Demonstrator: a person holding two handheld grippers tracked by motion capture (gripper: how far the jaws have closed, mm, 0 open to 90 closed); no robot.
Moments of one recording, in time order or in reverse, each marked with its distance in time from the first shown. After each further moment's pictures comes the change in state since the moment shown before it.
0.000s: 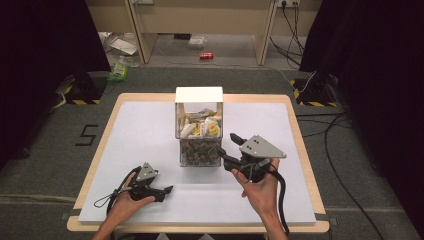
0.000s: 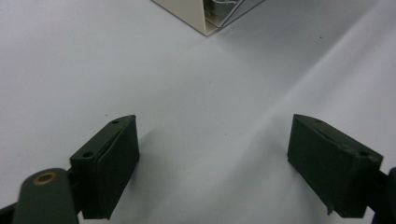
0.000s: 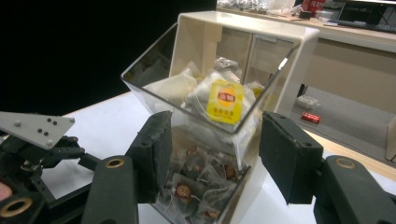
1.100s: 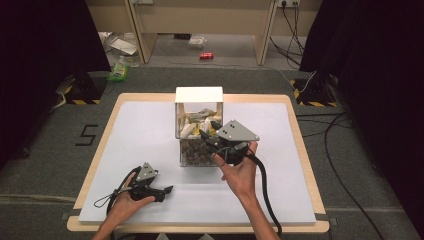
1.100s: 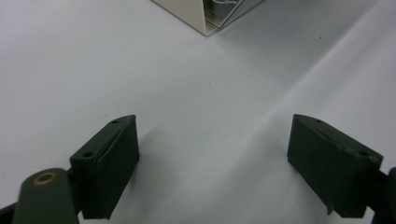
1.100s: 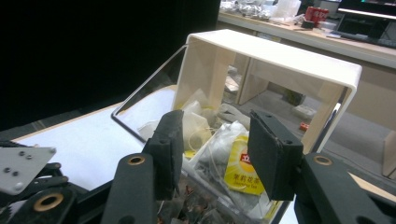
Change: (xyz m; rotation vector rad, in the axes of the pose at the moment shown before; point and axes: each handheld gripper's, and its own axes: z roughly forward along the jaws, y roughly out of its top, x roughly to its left) left arm 0.000 0.000 0.000 -0.002 0.001 0.002; right arm 0.012 0.024 0.051 -0.004 -0.013 -0.052
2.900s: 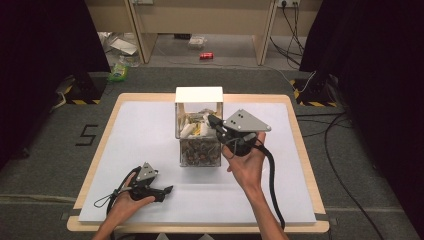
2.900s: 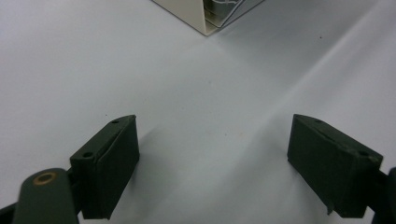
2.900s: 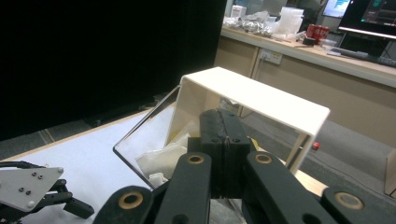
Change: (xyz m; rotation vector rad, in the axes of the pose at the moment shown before) left arm 0.000 0.000 0.000 0.002 0.000 0.001; right arm -0.015 0.029 -0.020 -0.047 0.027 -0.017
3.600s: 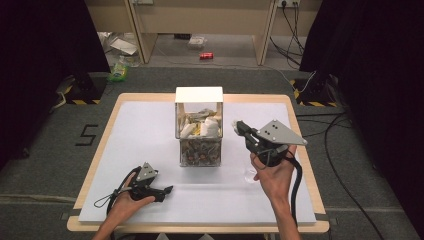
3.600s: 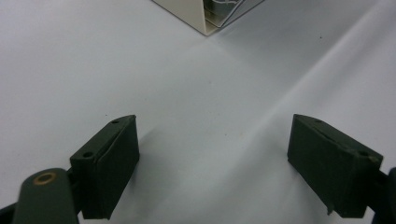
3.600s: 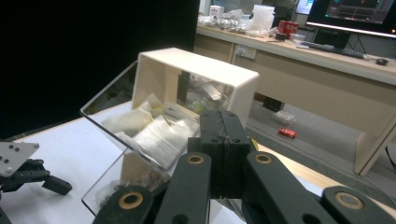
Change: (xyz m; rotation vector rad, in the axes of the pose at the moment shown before) left arm 0.000 0.000 0.000 0.000 0.000 0.000; right arm -0.031 -0.028 -0.053 -0.005 -0.084 0.038
